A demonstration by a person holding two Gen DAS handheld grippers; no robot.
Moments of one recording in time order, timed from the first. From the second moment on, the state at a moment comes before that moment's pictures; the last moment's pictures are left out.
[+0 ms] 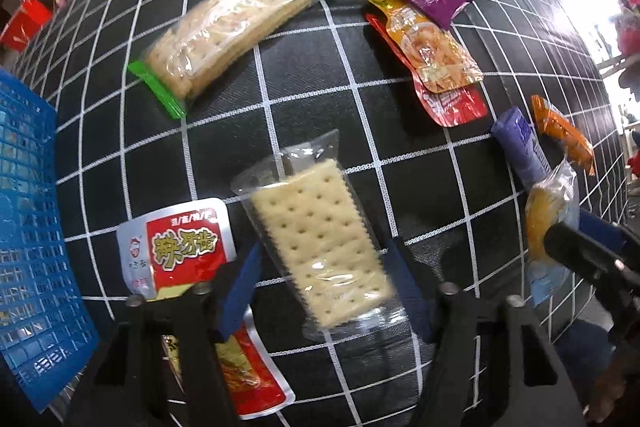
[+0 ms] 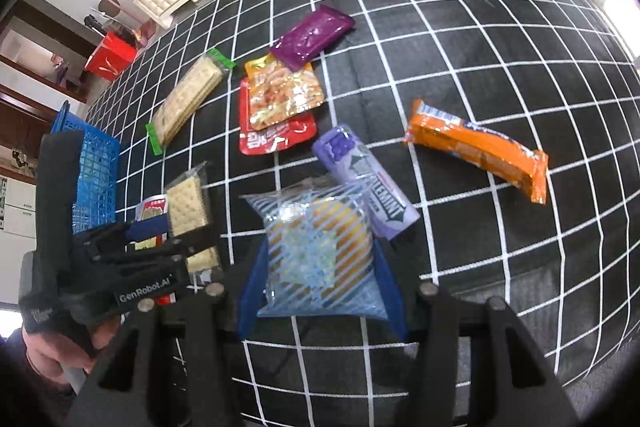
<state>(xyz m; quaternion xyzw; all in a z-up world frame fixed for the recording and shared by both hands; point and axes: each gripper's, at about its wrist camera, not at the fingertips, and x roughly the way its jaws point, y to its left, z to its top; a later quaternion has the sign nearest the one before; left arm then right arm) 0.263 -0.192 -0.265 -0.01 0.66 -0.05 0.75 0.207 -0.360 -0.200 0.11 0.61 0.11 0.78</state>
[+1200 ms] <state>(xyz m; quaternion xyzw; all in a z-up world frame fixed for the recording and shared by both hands) 0.147 0.023 -0.058 -0.07 0.49 -0.07 0.87 0.158 -0.128 -0.045 0.03 0.49 0.26 0.83</state>
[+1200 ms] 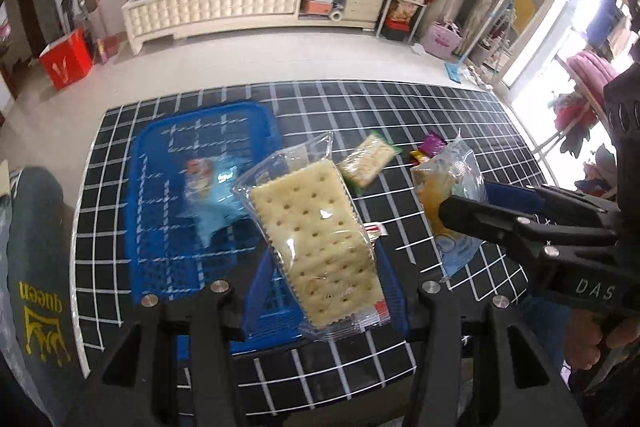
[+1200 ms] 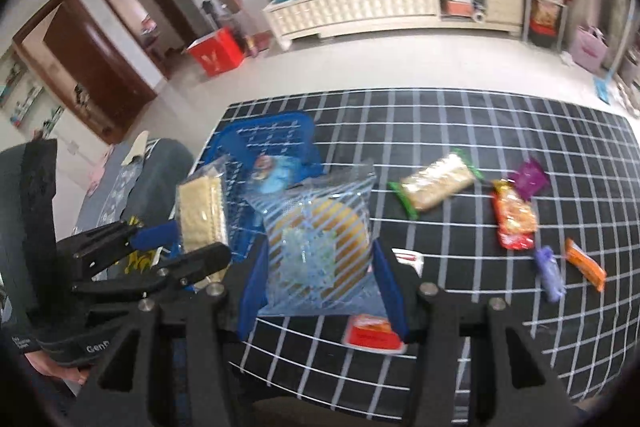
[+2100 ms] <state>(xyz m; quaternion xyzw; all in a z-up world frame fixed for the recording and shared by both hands) 0.254 0.087 -0.123 -0.09 0.55 -0.09 0.83 0.234 -0.064 -0.089 0.02 0.52 0.25 0.81</state>
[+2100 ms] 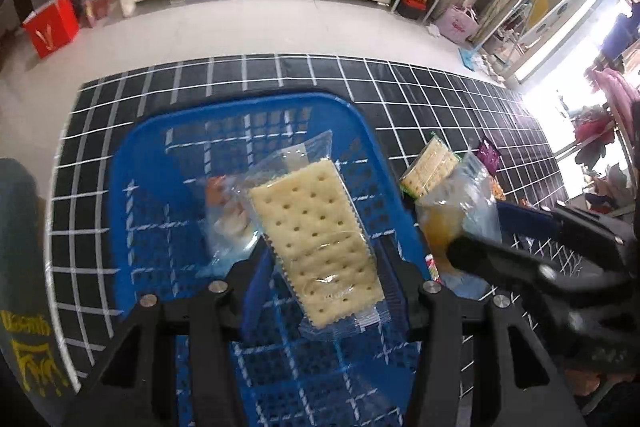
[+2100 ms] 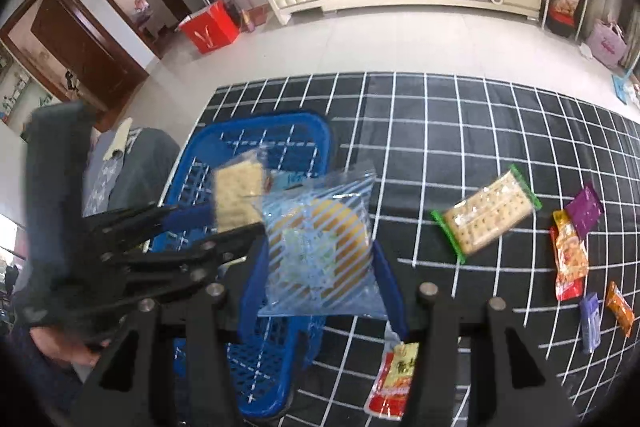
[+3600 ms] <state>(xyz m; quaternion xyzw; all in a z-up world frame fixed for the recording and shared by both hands) 0.207 0.184 -0.099 -0.10 0.51 -0.03 0.85 0.262 0.038 -0.098 -0.14 0.52 0.20 0.82</state>
